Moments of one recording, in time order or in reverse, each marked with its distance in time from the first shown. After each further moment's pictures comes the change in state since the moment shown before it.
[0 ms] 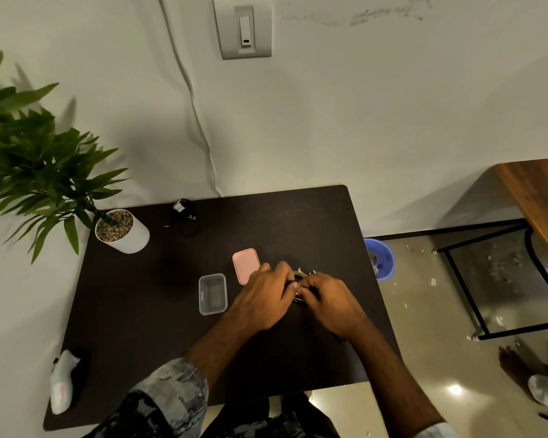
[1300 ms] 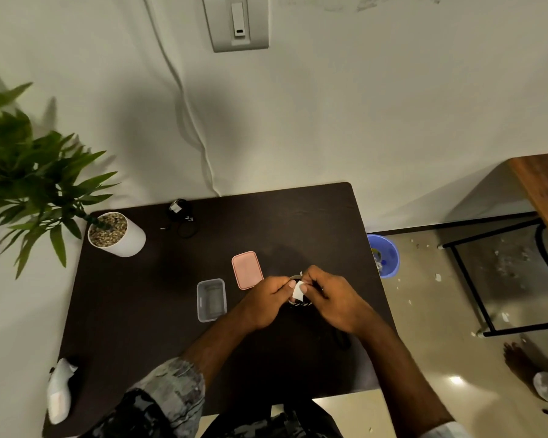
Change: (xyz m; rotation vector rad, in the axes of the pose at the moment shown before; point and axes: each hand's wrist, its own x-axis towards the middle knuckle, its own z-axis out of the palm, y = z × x) left_hand 0.027 -0.026 0.016 -0.558 -0.218 -0.200; right_hand 0.031 0.019 -0.012 0.129 -0.088 -0.020
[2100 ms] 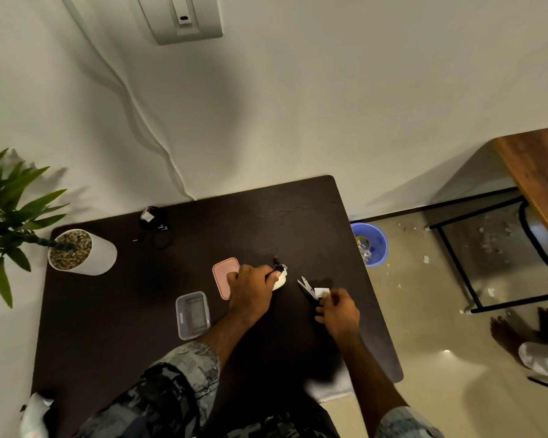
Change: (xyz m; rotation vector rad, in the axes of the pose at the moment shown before) left_hand 0.084 -0.033 0.011 0.530 0.302 -0.142; right_hand 0.021 0.119 0.064 0.561 0.538 0.829
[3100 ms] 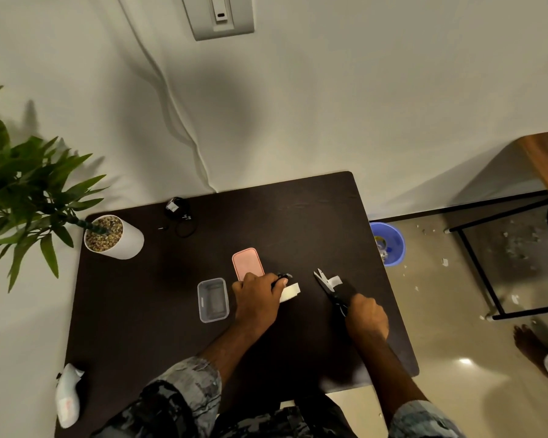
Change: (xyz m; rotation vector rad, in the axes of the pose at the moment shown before) left_hand -0.059 -0.013 -0.010 0.047 0.074 -0.093; right_hand -0.026 -0.009 -0.026 -0.970 -0.053 -0.126
